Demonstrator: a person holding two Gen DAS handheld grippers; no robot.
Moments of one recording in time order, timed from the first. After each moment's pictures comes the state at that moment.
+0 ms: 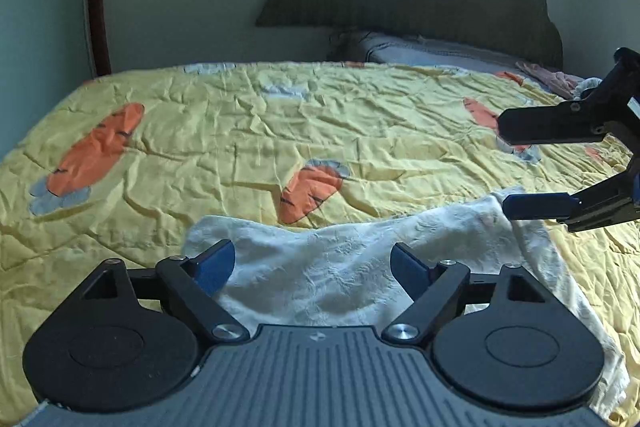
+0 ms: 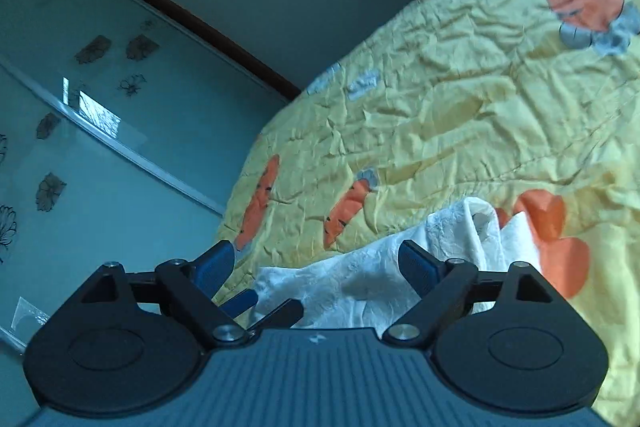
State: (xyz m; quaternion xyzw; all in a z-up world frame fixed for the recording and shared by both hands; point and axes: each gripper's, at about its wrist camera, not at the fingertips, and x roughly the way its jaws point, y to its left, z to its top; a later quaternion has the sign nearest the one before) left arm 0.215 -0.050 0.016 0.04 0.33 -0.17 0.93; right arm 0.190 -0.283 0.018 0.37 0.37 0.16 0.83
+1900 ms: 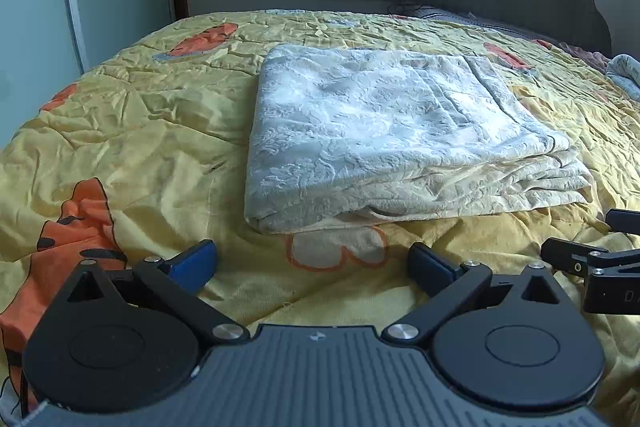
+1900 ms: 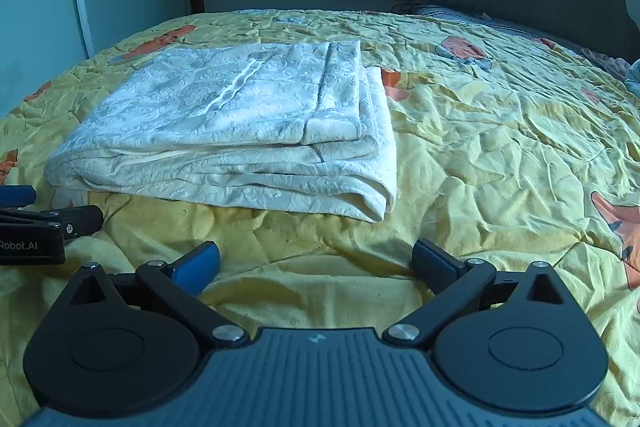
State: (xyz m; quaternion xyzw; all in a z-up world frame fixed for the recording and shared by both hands) left arm -0.006 -0.005 -0.025 0.03 0.34 -0.06 0.94; right arm -0.051 -0.201 -0.021 0.02 0.35 0.00 0.94
